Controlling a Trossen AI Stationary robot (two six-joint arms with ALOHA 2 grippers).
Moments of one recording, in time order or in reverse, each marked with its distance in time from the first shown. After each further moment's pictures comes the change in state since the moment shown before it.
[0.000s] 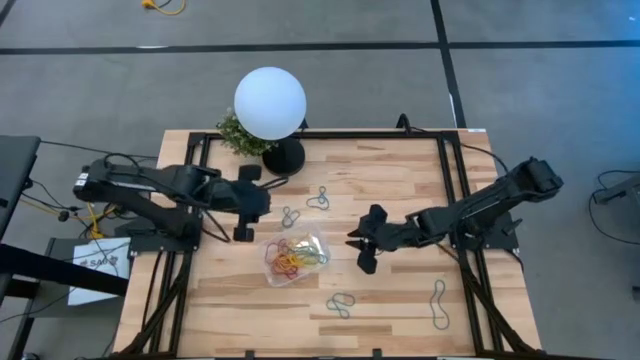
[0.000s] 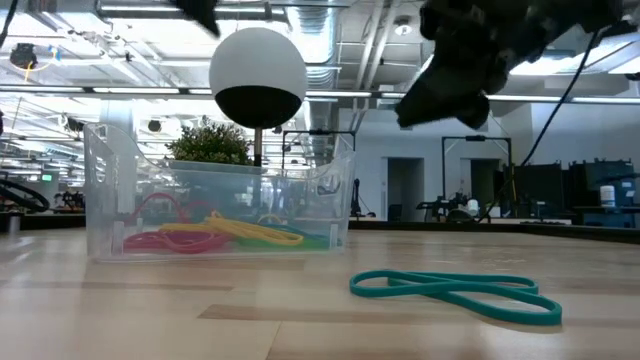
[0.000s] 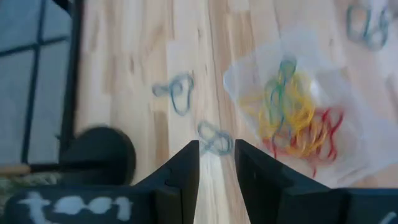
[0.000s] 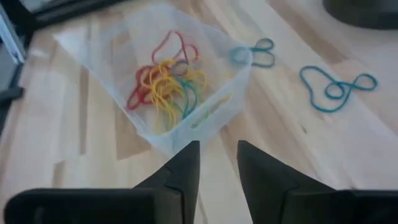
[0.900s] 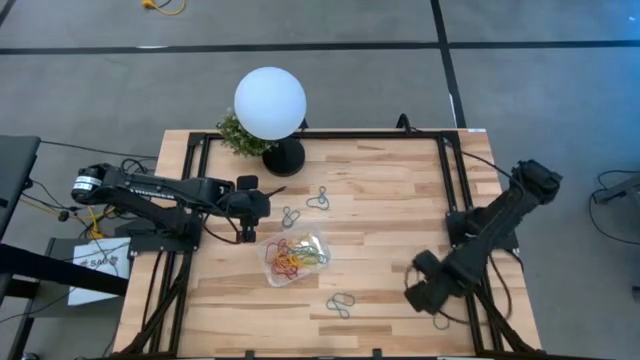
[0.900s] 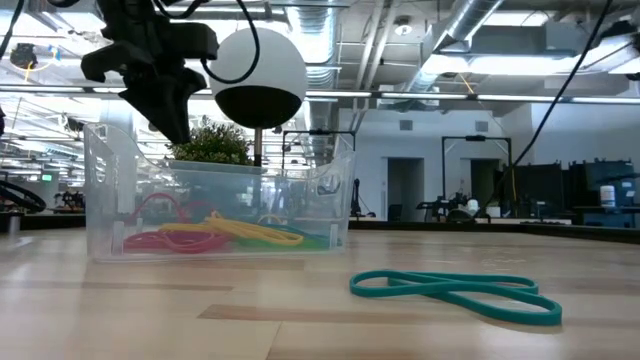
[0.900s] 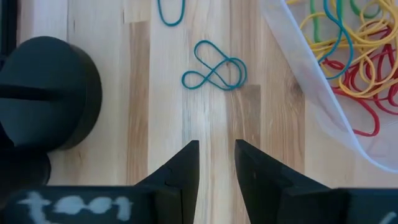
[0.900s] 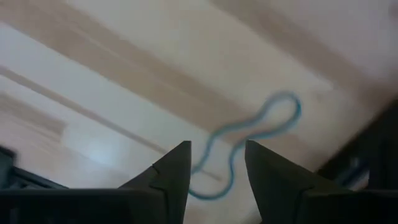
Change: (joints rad) left arm 0.105 -0.024 -0.417 0.202 0.020 -0.044; right arm 0.483 0.031 0.193 -0.980 -0.454 1.325
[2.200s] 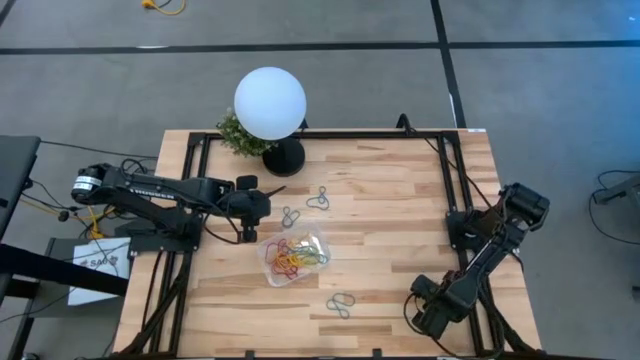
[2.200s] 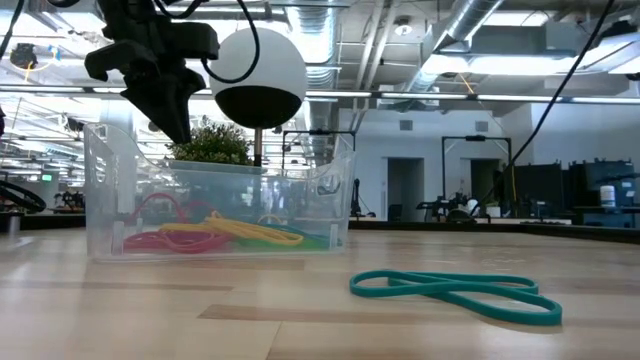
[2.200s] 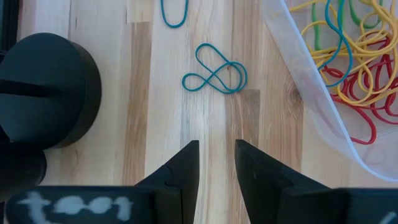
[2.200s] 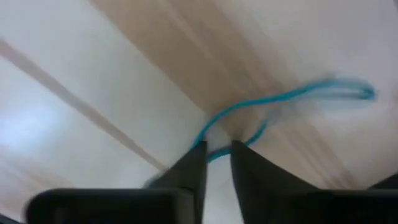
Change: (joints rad) left arm 0.000 0.000 0.000 0.008 0.000 -0.037; right arm 0.142 0.268 -0.036 0.198 -0.050 -0.142
